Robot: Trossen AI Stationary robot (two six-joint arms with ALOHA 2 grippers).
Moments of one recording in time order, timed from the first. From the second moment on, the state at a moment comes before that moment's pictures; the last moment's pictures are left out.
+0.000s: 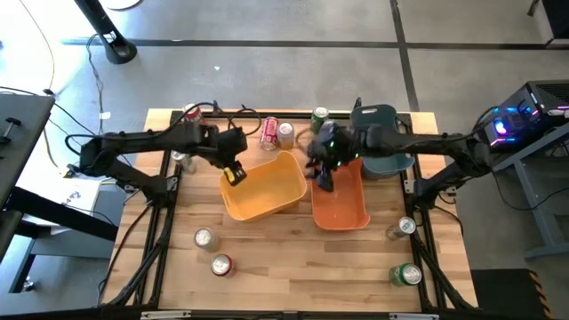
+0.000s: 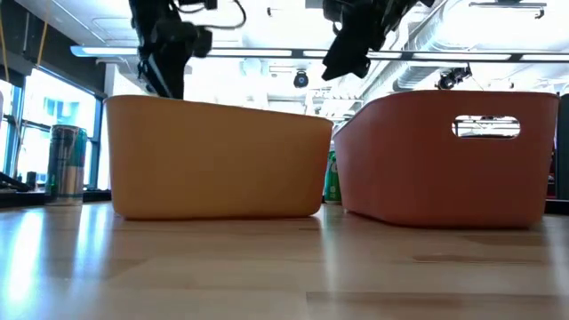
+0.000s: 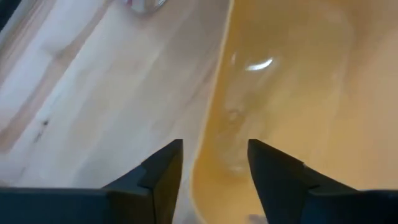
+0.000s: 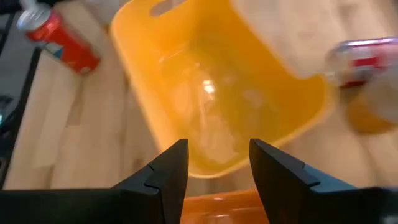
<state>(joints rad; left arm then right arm) 0.22 1.36 1.19 -1.10 -0.13 -0.36 -0.15 1.49 1.28 -0.61 -0.20 0.05</state>
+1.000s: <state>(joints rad) 0.24 1.40 0.96 -0.98 -0.06 -0.24 0.19 1.76 1.28 -0.51 0.18 0.62</state>
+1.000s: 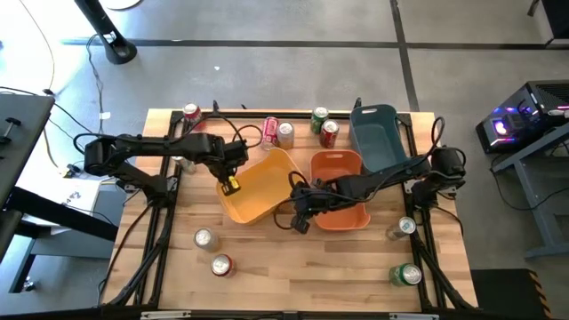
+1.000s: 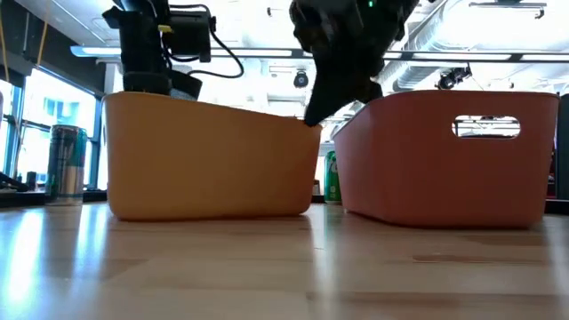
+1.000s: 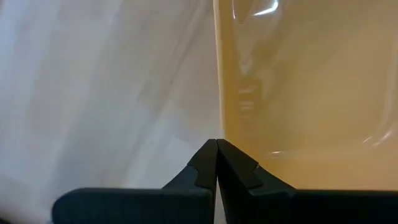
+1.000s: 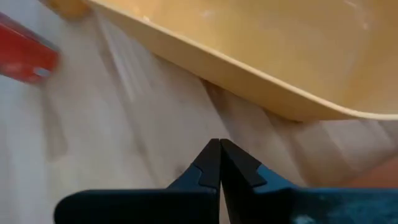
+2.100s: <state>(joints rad) -0.15 1.40 0.96 -0.94 0.08 -0.85 -0.04 1.79 1.28 -0.20 0.24 0.23</state>
